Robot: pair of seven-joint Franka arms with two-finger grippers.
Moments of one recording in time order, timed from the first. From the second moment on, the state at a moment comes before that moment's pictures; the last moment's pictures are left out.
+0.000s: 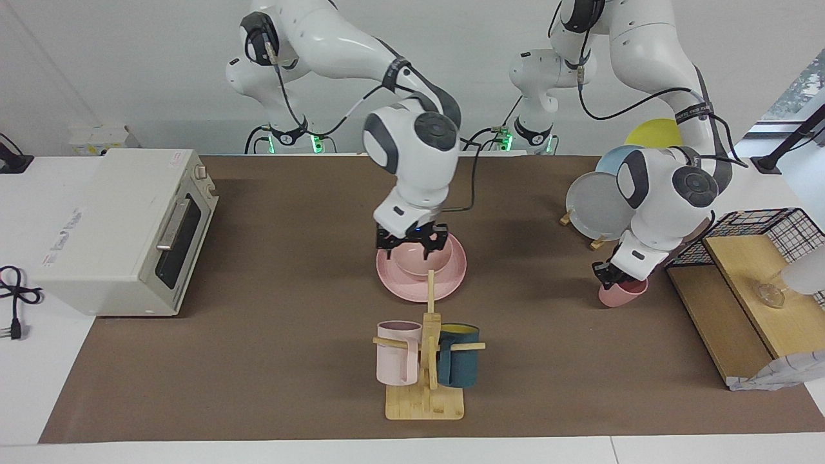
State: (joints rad) left arm -0.02 0.34 -0.06 -1.71 0.05 2.06 -0.04; right arm 0.48 0.50 -0.02 -1.21 -0.11 1.67 0.46
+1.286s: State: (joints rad) left arm -0.64 0.43 -0.10 -1.39 -0.03 1.83 -0.98; right arm 0.10 0.01 -0.06 -1.71 -0.08 1.63 0.01
